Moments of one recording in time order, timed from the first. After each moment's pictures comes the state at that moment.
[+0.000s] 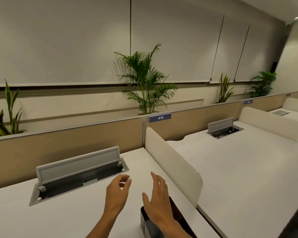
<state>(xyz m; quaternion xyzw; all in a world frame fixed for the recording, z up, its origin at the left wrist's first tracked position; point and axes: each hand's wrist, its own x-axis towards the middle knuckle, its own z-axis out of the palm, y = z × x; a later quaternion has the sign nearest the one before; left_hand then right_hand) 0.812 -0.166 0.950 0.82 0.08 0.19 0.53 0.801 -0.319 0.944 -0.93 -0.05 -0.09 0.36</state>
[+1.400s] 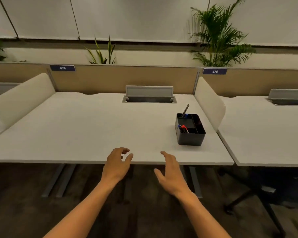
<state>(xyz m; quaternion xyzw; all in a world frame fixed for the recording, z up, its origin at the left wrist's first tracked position) 0.305 -0.232 0.928 0.86 0.26 0.22 0.37 0.397 -0.436 0.910 -0.86 -0.31 0.08 0.39</state>
